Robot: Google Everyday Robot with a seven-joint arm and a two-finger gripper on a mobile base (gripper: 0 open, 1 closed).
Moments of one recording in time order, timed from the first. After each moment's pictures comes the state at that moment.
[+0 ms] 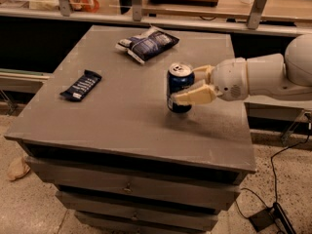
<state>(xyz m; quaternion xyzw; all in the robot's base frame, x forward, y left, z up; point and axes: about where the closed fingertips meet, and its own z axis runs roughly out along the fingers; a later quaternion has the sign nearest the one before) 0.536 -0.074 0.887 -0.50 0.66 0.33 0.45</state>
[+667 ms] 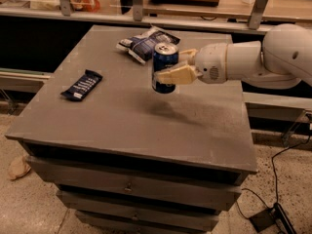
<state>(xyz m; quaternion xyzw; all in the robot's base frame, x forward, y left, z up) 0.587 -0.043 0.911 -0.45 0.67 0.33 0.49</state>
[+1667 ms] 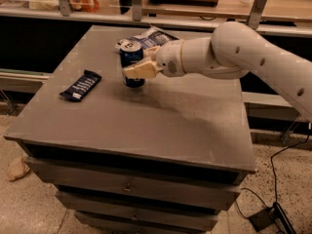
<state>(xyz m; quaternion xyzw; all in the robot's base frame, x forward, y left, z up) 0.636 0.043 0.893 -0.47 0.66 0.33 0.49</state>
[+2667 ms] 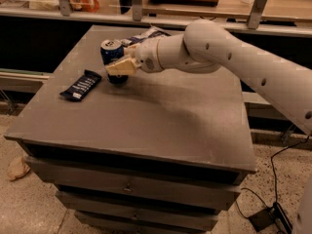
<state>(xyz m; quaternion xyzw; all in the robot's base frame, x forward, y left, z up) 0.665 0.099 0.883 -0.48 0.66 0.32 0.49</state>
